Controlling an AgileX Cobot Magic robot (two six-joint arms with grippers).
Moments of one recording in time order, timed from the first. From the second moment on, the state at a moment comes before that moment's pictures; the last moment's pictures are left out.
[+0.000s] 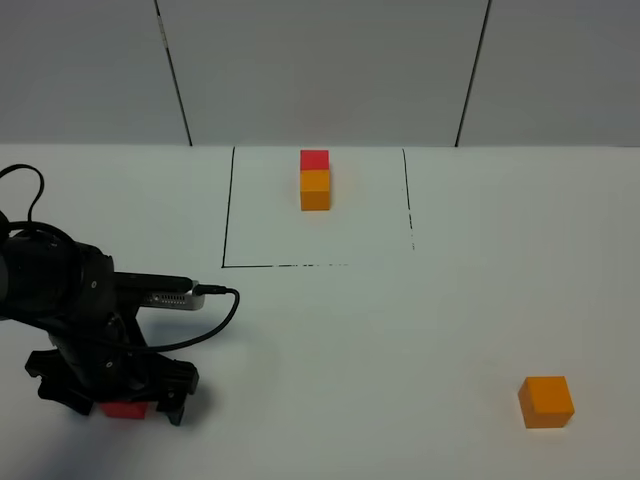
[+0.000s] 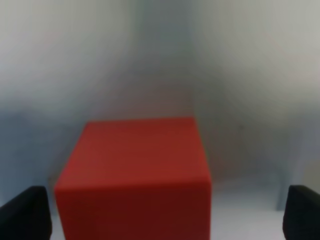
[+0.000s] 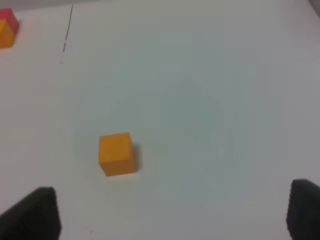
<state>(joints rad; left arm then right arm) -0.31 1.86 -0.90 -0.04 0.60 -0.16 -0.02 -0.01 -0.50 0.00 1.06 0.06</state>
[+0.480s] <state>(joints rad) -0.31 1.90 -0.91 -0.02 0.59 -0.16 -0.02 -0.01 -0.50 0.00 1.06 0.06</state>
